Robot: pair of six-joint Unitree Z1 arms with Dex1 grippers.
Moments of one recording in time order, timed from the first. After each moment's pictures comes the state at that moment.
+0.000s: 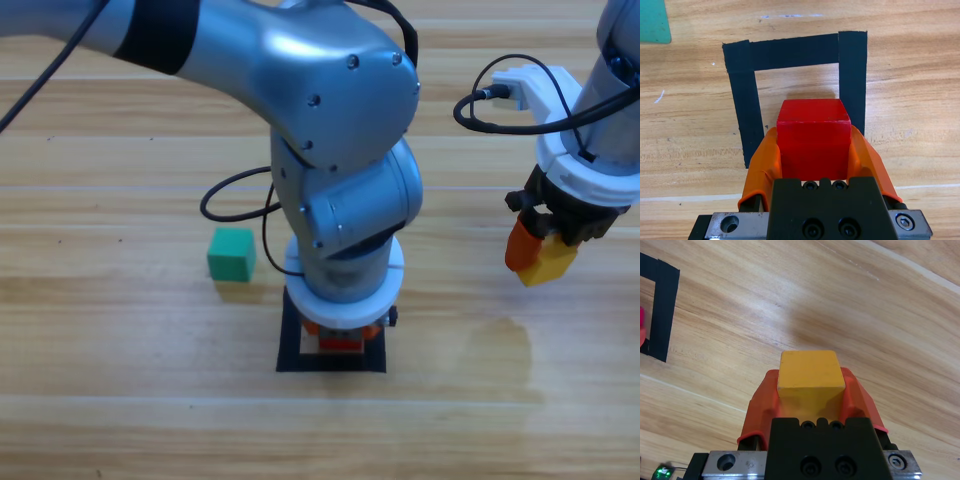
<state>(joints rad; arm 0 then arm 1) -1.11 2.24 -1.67 0.76 0.25 -1.01 0.66 2.04 -1.46 0.85 0.03 0.25</state>
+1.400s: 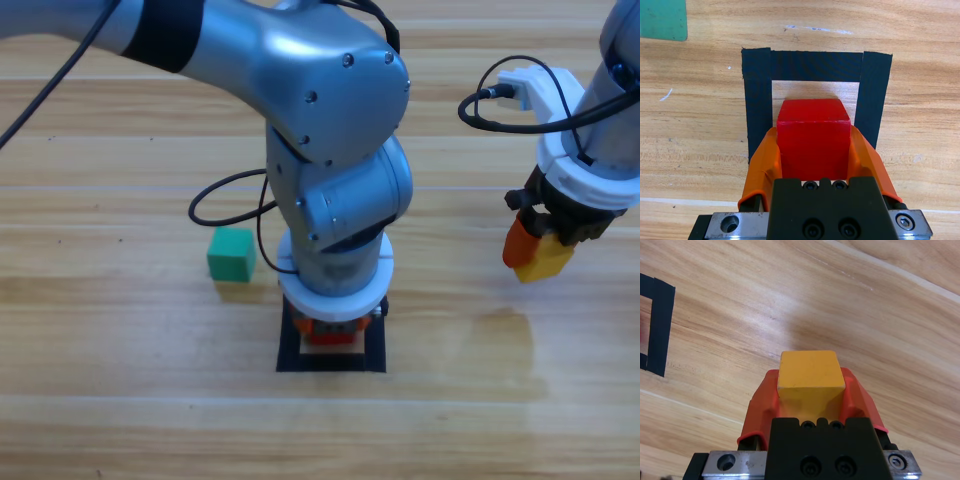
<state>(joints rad) -1.08 2.26 -1.67 0.76 0.25 -1.10 0.64 2.03 -1.42 0.78 0.03 0.26</state>
